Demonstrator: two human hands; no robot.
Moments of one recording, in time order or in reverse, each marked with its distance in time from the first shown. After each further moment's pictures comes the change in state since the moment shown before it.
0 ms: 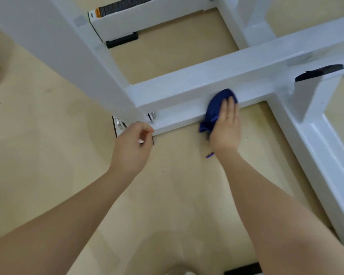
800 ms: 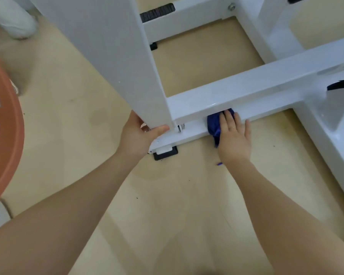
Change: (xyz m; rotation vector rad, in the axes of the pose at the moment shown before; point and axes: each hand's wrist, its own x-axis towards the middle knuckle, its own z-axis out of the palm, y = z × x) left_hand 0.062 -0.043 -0.042 -0.444 -0.054 -0.157; right_hand -0.023 -0.053 -0.001 -0.192 -0.066 -0.117
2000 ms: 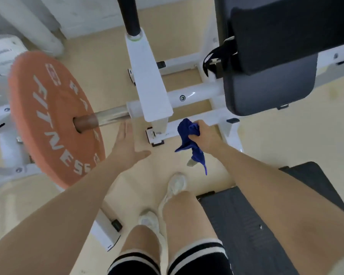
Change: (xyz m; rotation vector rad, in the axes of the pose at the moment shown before) left_hand -0.156 0.341 -0.194 0.639 -0.441 -0.169; right_hand -0.112 -0.066 -0.459 0.645 -0.516 0.088
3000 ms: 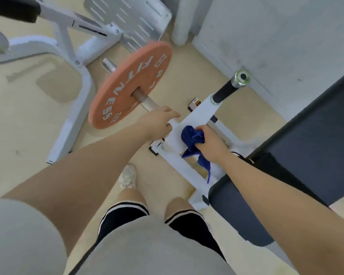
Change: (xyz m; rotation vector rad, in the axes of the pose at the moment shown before) left_hand -0.038 0.094 -0.089 -0.376 0.381 -0.260; right_hand 0.023 -0.177 -0.105 -0.776 -0.435 -0.562
